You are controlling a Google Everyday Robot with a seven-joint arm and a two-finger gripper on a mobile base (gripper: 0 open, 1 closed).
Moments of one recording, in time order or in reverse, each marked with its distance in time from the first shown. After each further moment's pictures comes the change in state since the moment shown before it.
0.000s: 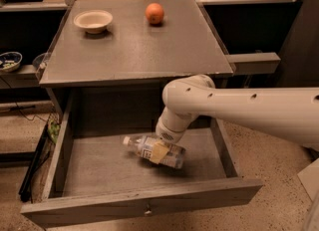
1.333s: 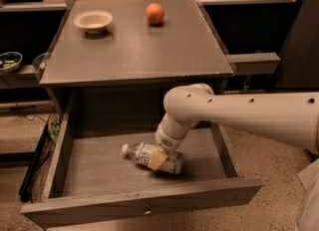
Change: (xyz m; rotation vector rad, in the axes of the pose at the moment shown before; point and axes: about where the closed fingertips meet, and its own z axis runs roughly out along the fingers) arm 0.007 0.013 0.023 -0.057 -0.014 0.032
